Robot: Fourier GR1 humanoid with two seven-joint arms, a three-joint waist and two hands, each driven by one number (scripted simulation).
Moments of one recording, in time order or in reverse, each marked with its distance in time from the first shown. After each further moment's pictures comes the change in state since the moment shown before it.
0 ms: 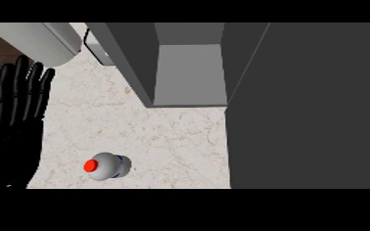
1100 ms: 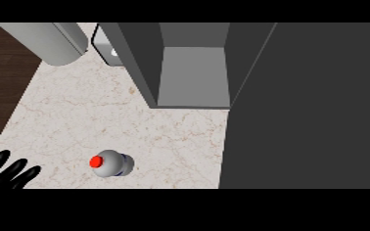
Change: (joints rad) left arm 0.458 0.376 0.129 -0.224 0.926 -0.507 0.198; right arm 0.248 0.015 0.223 -0.361 -0.070 0.065 0.225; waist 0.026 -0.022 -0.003
